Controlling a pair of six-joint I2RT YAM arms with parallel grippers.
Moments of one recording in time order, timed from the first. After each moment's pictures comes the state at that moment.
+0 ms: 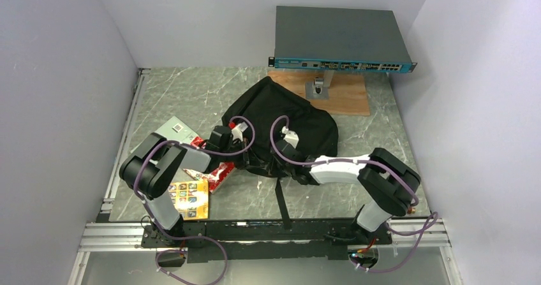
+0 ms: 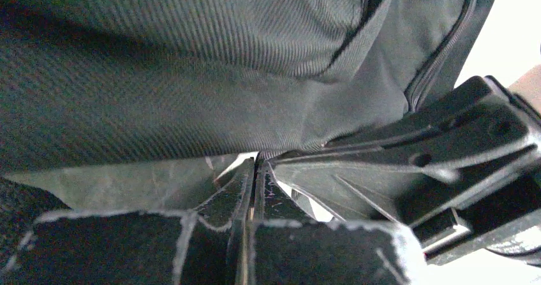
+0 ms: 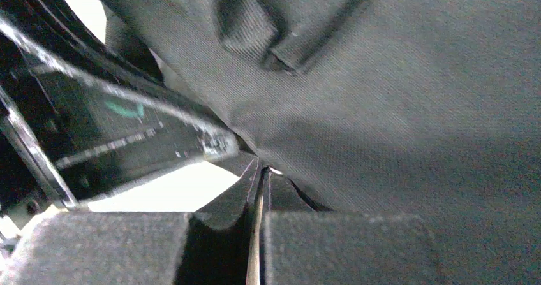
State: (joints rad) left arm -0.51 1.73 0.57 0.52 0.63 -0.80; right arm 0.93 1.60 0.71 0.10 0.20 0.95
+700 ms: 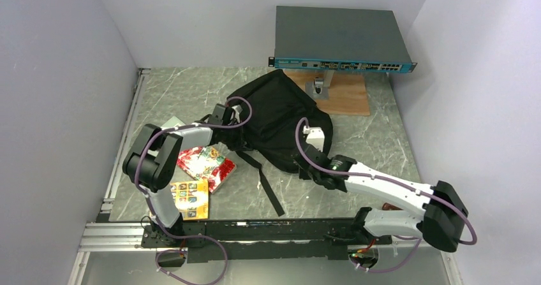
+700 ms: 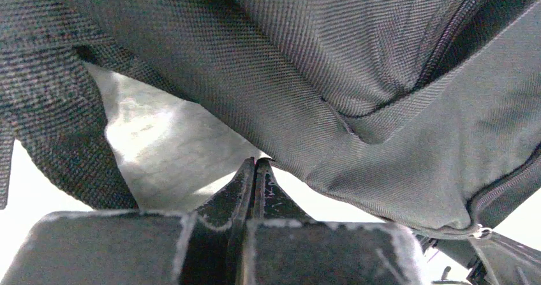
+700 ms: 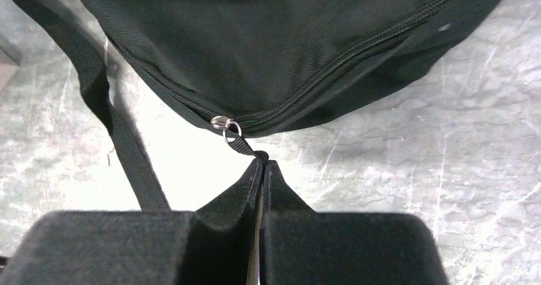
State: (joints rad) left arm -0.43 1.80 0.96 -0.08 0.37 -0.64; right arm 0.94 1.17 0.72 -0.53 0.45 0.73
